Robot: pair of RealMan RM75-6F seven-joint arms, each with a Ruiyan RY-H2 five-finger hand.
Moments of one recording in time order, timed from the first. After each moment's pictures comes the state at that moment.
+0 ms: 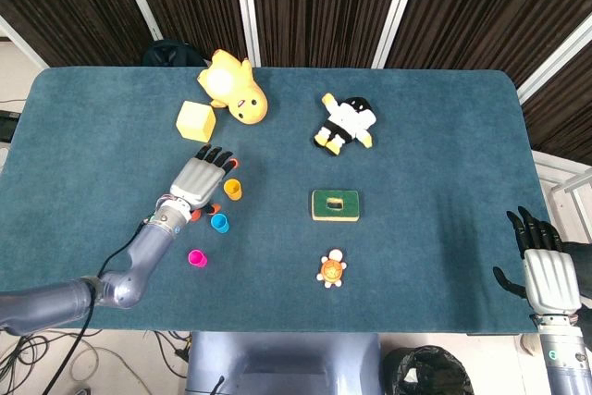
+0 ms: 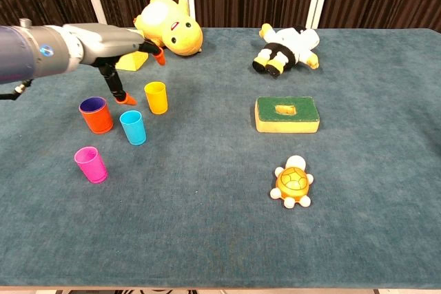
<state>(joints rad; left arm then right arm) -0.96 -1.52 -0.18 -1.36 0.80 0.77 0.62 0.10 -1.22 0.10 -1.52 -1.42 1.44 -0.05</state>
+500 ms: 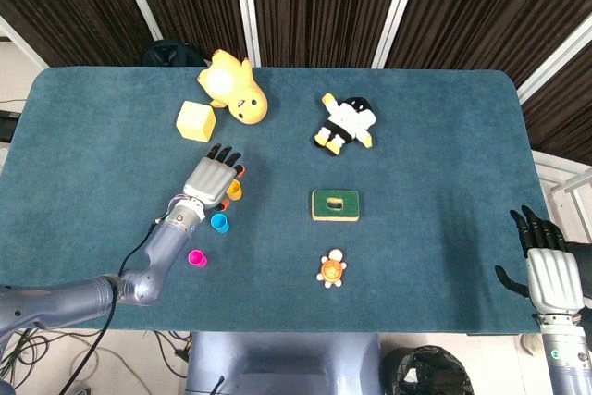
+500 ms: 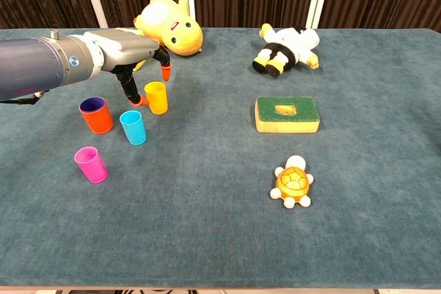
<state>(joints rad) -1.00 -1.60 -0.17 -1.29 0.76 0.80 0.67 0.10 -1.22 0.11 -1.52 -1.41 1.45 -0.04</state>
